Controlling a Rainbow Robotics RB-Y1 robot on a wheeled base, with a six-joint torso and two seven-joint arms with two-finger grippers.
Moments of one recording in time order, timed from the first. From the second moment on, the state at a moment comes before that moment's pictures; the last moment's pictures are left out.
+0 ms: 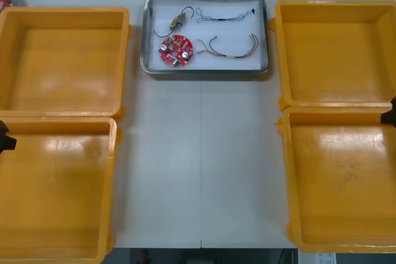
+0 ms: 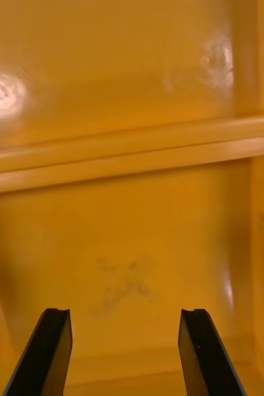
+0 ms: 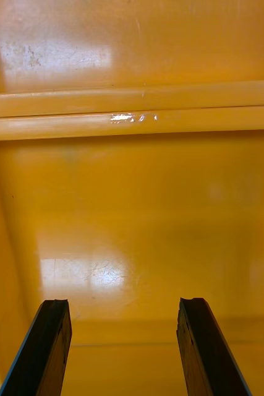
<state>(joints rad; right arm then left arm) -0.19 -0.78 -0.31 -2.26 -0.80 1.92 1.10 -0.04 0.78 0.40 -2.30 0.86 1.91 -1.31</state>
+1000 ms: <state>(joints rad) -0.17 -0.81 -0.31 -2.24 -0.88 1.92 1.32 -0.04 0.78 0.40 -2.30 0.86 1.91 -1.31</state>
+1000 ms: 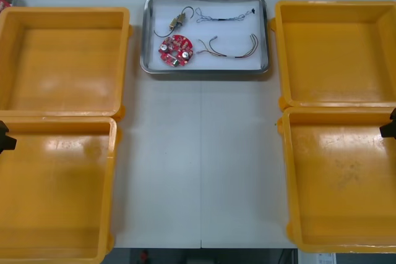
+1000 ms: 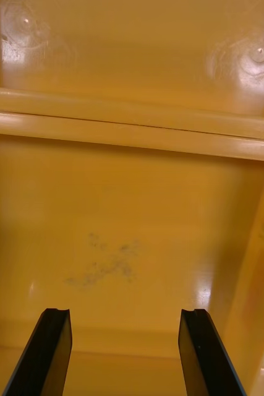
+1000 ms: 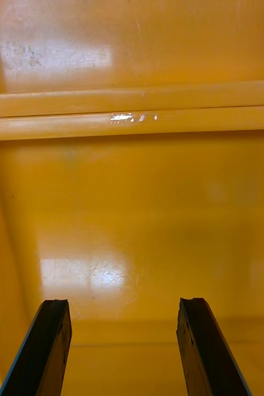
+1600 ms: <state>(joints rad) -0.17 -0.81 -0.31 -2.24 -0.88 1.92 1.32 -0.04 0.78 0.40 -2.30 0.86 1.91 -1.31</state>
